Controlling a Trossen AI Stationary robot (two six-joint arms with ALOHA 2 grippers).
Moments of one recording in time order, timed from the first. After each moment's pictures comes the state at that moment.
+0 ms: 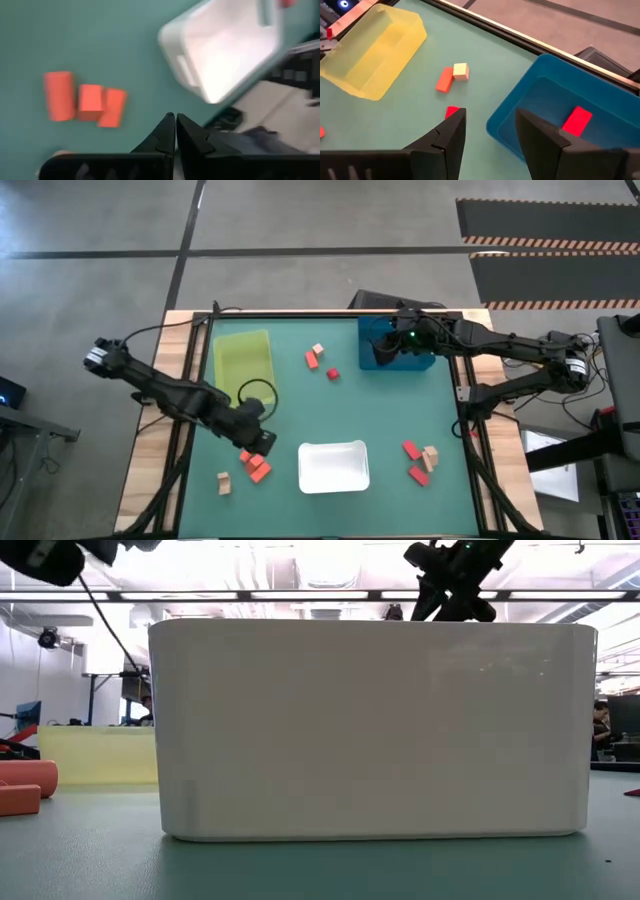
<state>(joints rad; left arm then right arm) -0.44 1.27 1.14 -0.88 0.00 -1.56 -0.29 1.21 1.12 -0.68 0.24 0.54</state>
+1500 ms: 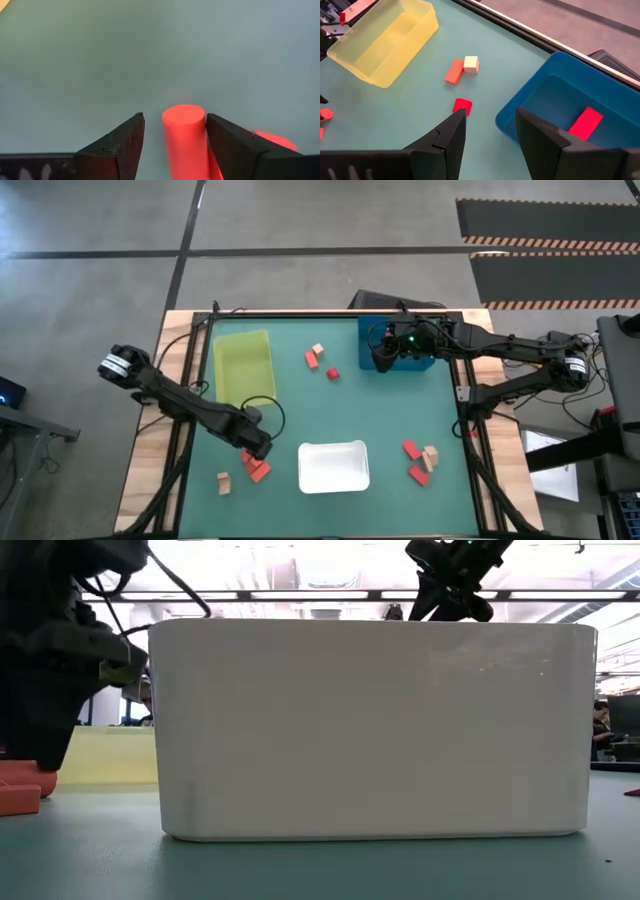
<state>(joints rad) -0.44 1.45 0.78 -0.77 -0.02 -1.47 -0.25 1.21 1.12 -0.68 0.23 0.52</state>
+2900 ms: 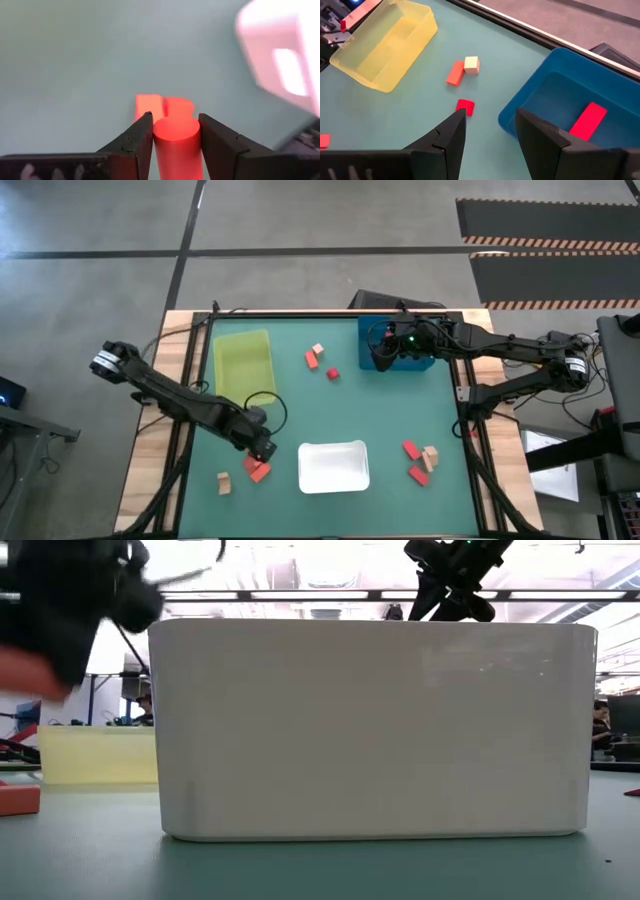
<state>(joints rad) -0.43 1.34 0.94 -0.81 0.03 -1.46 -0.25 1.21 1.12 -0.68 0.23 0.57</state>
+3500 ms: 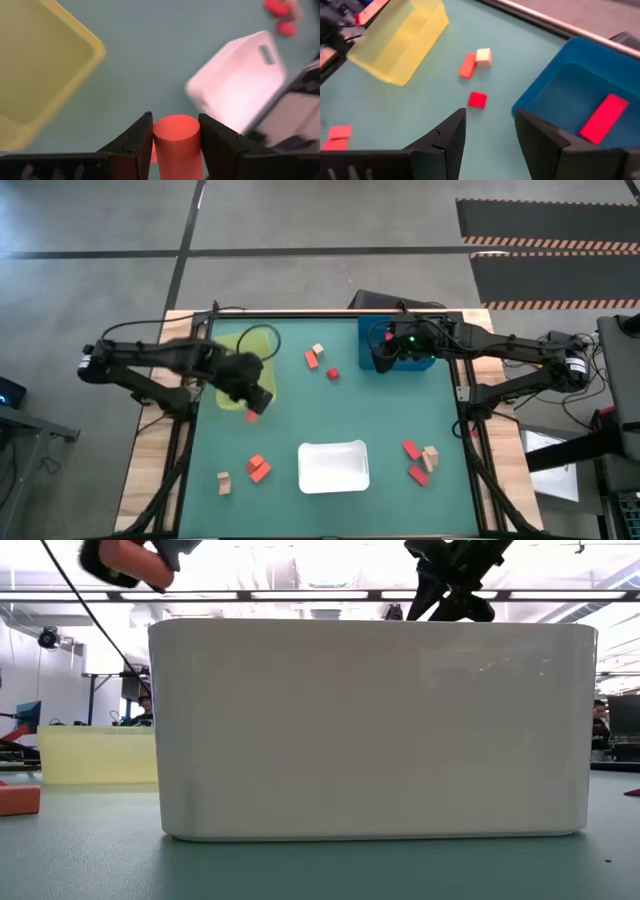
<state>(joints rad) -0.06 1.23 1.34 -1.19 0.05 -1.03 -0.25 1.21 1.12 -0.68 0.15 0.60</state>
